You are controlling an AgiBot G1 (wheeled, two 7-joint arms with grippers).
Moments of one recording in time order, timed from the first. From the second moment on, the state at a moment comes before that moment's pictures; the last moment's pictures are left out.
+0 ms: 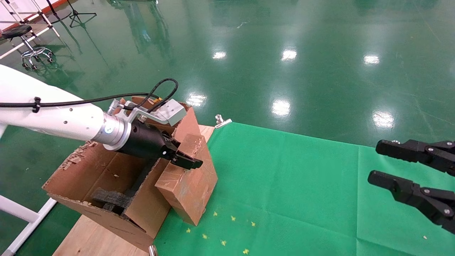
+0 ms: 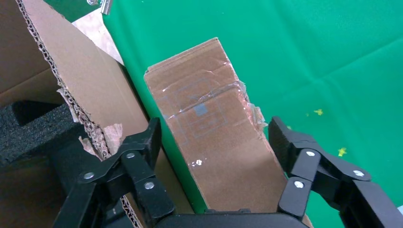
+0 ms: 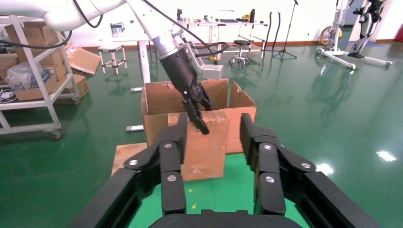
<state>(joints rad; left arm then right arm) -1.55 0.68 0.79 -1.28 1.81 1.37 -1.23 1.06 -0.57 -0.34 1.22 -0.66 -1.42 0.14</state>
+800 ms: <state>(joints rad) -1.72 0.62 0.70 -1.30 1.74 1.40 -1.14 1.06 -0.57 -0.34 1.22 -0.66 -1.42 0.14</state>
